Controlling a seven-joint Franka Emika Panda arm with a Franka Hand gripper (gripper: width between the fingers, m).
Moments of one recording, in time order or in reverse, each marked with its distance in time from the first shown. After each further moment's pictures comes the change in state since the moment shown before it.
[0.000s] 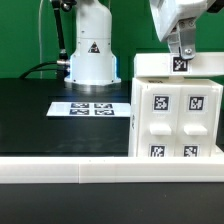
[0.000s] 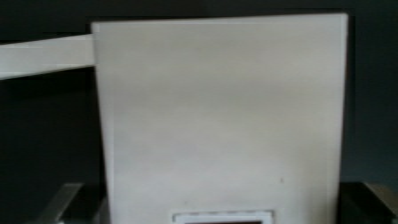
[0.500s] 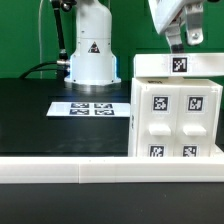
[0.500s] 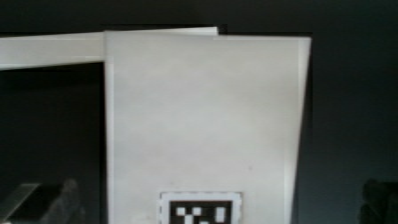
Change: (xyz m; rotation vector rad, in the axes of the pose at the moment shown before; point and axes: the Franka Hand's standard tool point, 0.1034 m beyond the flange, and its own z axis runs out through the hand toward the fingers) arm -0.006 -0.010 -0.023 0.033 -0.018 -0.075
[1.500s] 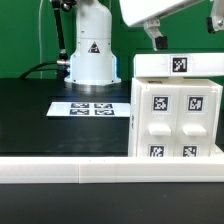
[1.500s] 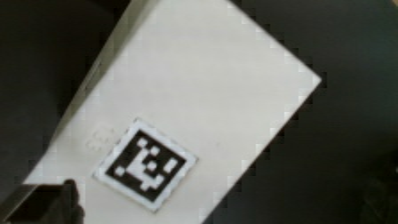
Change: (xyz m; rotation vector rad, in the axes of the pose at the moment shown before) arm 0.006 -0.013 -0.002 -0.036 -0.012 -0.679
